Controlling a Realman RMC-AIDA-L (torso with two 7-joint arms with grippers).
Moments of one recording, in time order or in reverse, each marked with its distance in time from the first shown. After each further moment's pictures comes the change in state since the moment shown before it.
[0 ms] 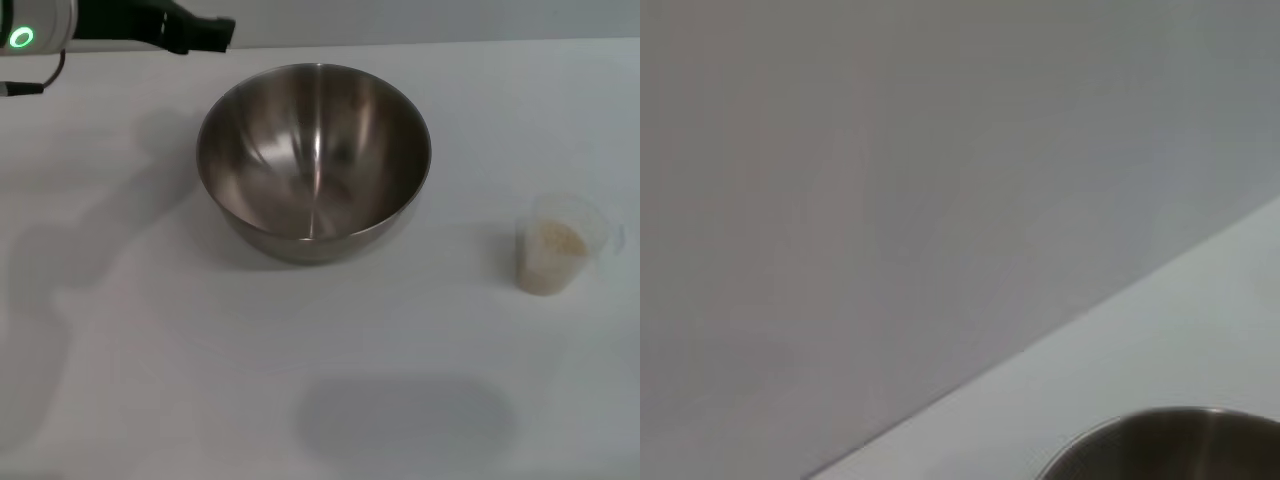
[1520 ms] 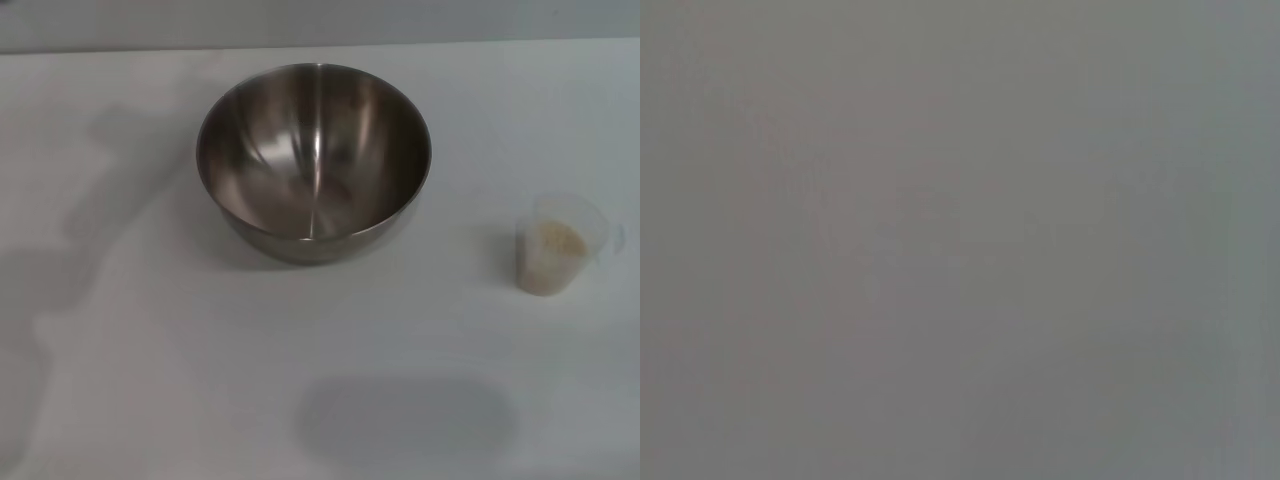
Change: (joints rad) left arm 0.116 0.002 0.035 -0.010 -0.285 0.476 0.070; right arm 0.002 -0.001 -0.013 0.000 -0.002 0.000 0.000
